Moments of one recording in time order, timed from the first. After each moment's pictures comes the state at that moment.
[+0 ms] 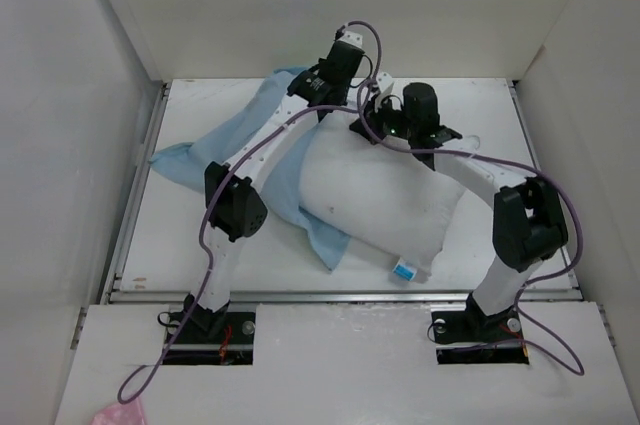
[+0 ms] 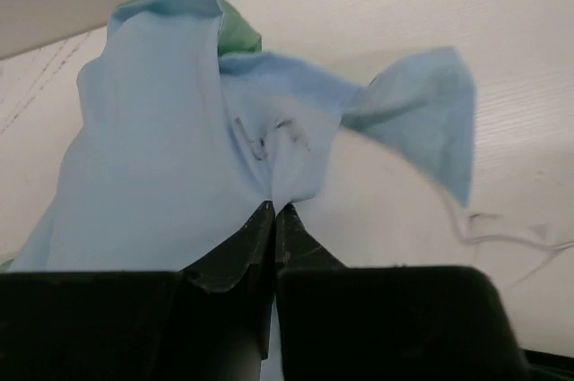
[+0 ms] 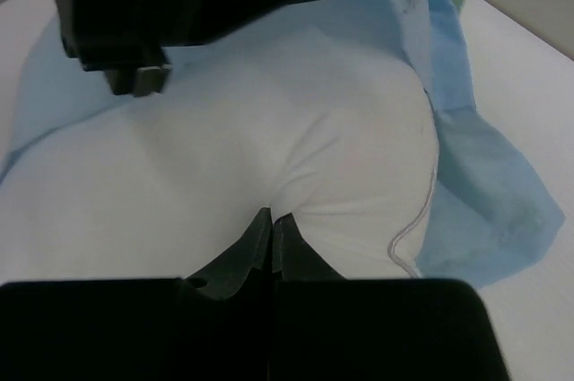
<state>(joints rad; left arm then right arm) -0.64 2.21 2.35 -0.81 -0.48 -0.12 0.38 1.76 1.30 0.12 -0.54 -0.08</state>
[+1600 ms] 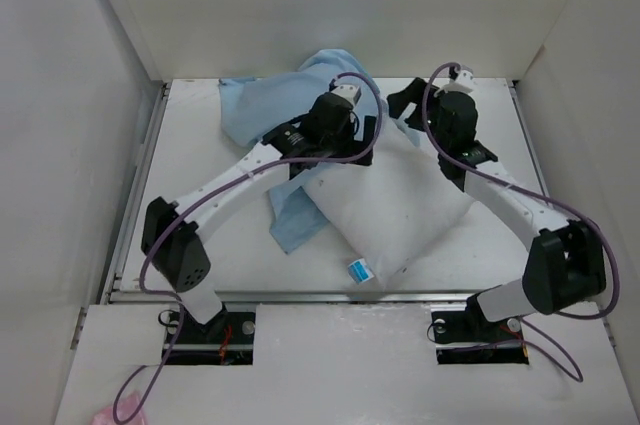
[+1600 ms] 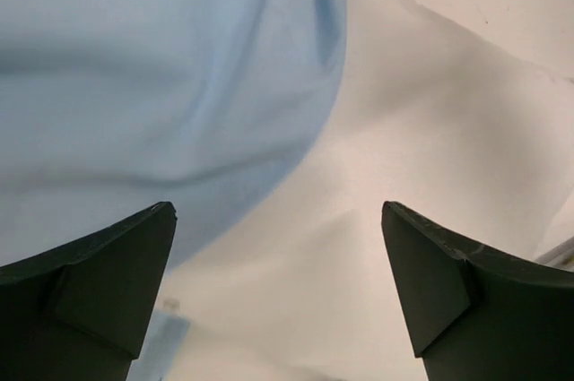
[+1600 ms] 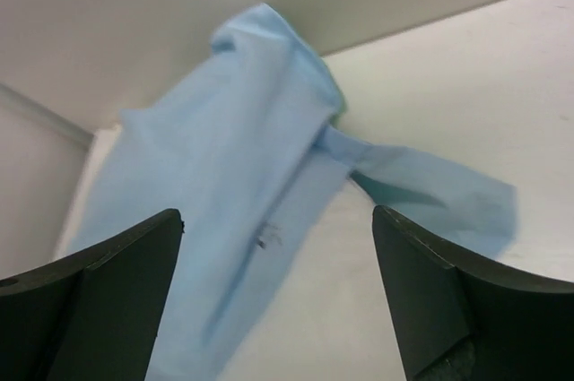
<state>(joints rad) -0.79 1.69 1.60 -0.57 -0.11 -0.45 0.33 1.45 1.07 0.27 0.11 0.60</state>
